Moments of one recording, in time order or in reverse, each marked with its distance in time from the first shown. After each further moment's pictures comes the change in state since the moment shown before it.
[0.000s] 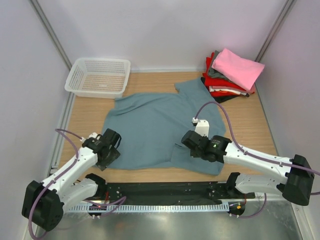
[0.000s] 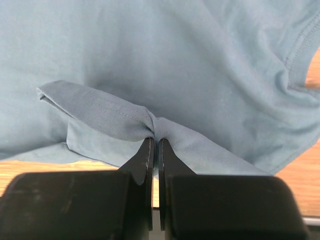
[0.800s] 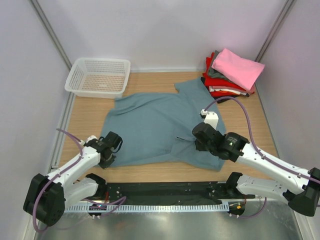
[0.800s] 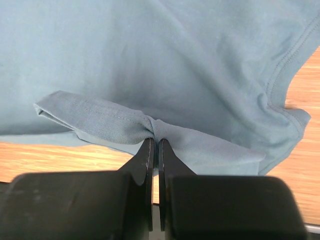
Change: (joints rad) left arm -0.011 0.062 -0.084 0.035 -0.096 -0.092; right arm -0.097 -0.147 0.088 -0.031 -0.047 -0.117
